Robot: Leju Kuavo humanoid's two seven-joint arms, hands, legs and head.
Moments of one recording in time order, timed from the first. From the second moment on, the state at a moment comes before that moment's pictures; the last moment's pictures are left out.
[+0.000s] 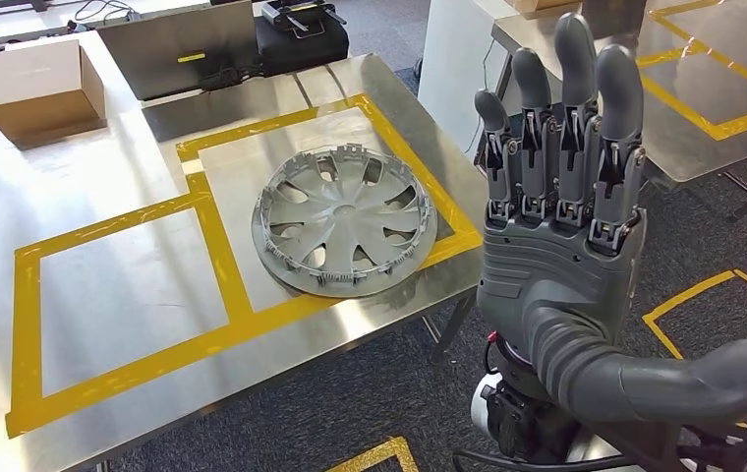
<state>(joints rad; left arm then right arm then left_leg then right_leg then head) -0.09 -0.04 -1.09 -0.28 0.92 0.50 -0.32 -0.47 -0.23 0.85 -2.25 -0.16 -0.43 -0.30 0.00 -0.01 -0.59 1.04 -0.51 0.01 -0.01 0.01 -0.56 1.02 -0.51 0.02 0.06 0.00</state>
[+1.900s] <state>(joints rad) -0.10 -0.02 -1.09 -0.28 0.94 0.49 -0.31 -0.45 -0.23 0.85 -2.22 -0.22 -0.40 -0.34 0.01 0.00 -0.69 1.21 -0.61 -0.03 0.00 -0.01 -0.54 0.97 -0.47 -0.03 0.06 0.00</state>
